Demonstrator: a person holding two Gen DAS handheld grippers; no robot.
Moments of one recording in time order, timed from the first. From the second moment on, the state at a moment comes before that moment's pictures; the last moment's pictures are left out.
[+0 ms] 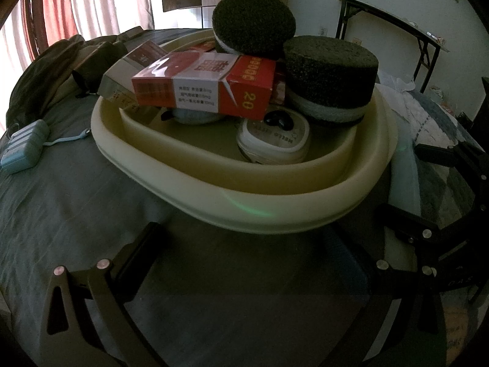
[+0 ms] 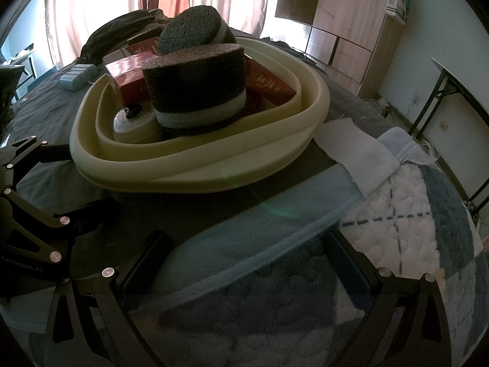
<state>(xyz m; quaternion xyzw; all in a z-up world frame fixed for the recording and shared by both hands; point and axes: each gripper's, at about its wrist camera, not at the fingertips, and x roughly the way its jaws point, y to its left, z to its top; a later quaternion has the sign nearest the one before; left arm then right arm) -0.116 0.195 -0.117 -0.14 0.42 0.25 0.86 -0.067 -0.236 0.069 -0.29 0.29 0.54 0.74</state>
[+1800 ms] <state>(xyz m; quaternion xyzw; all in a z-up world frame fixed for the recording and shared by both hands) -0.116 0.195 -0.117 -0.14 0.42 0.25 0.86 -0.067 -0.236 0.069 -0.29 0.29 0.54 0.74</state>
